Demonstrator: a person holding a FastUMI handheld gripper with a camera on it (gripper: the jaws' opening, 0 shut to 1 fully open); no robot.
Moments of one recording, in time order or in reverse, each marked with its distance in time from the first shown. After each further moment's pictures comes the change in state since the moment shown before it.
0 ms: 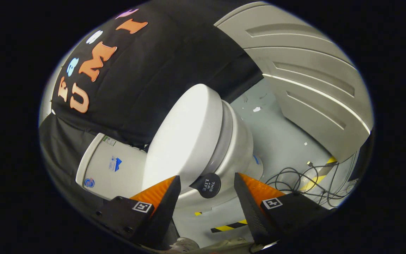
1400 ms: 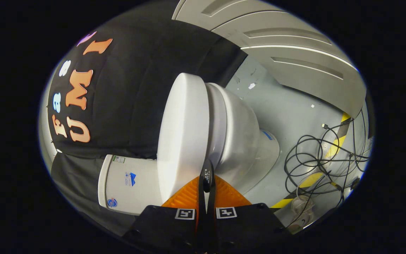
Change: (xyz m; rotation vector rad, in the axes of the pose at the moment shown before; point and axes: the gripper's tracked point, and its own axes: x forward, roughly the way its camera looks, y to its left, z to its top) arm 0.018 0.011 -0.017 0.271 0.053 0.072
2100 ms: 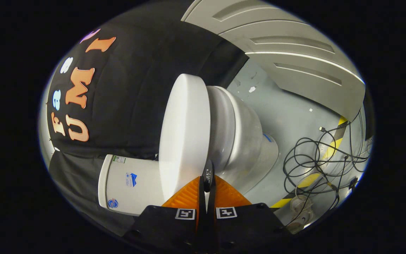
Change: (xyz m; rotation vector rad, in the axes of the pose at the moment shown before) arm -0.007 0.027 0.008 -0.037 -0.062 -0.023
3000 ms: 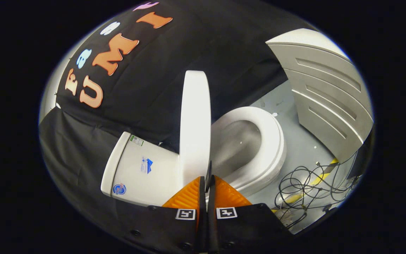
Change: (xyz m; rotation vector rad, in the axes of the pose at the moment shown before) arm -0.043 0.139 -0.004 -0.337 -0.042 -0.034
